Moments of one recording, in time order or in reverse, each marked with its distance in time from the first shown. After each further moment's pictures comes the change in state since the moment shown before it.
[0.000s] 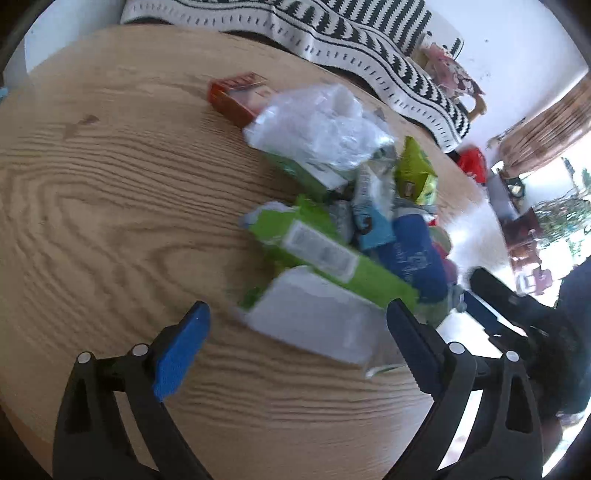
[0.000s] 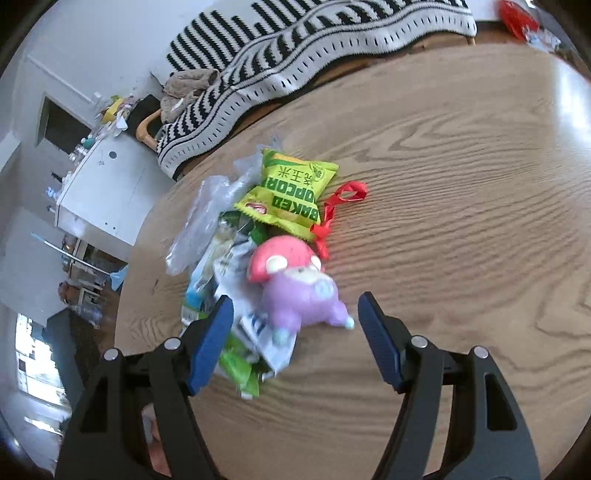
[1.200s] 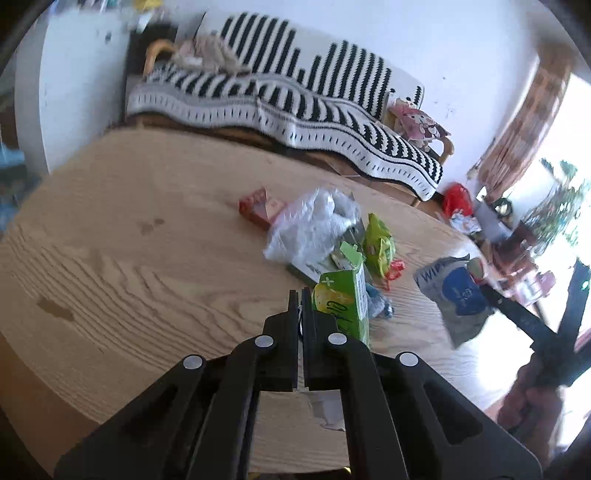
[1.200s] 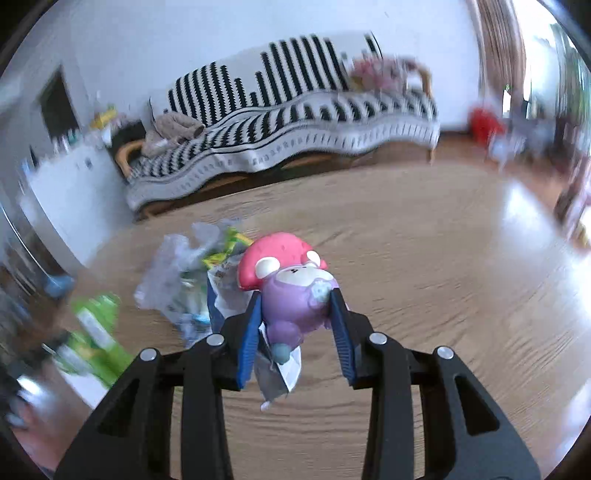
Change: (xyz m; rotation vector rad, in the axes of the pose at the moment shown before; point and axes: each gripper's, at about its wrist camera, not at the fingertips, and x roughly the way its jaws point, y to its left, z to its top) left arm -0.122 -0.001 -0.023 0.169 -0.326 0.036; right arm -0.094 0.016 -0.028 -0.271 -0.368 -0.324
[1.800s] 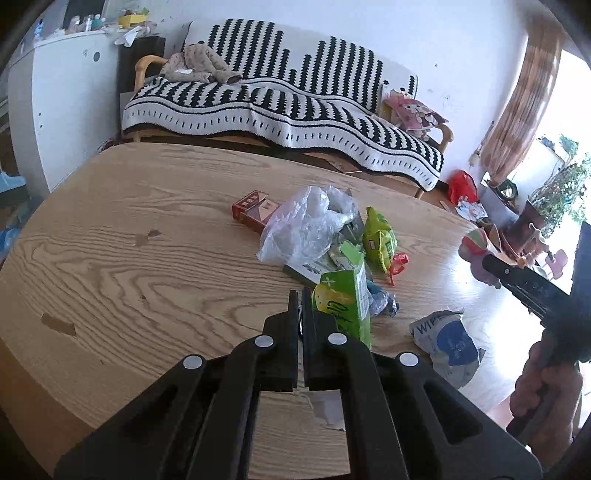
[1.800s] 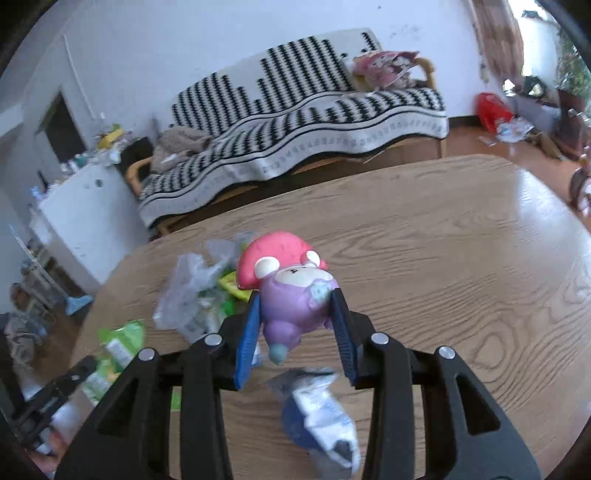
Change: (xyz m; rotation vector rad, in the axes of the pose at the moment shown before) left arm 0.006 -0.011 -0.003 0.054 0.008 0.022; right arm 0.011 -0.011 0.010 0.133 0.019 0.146
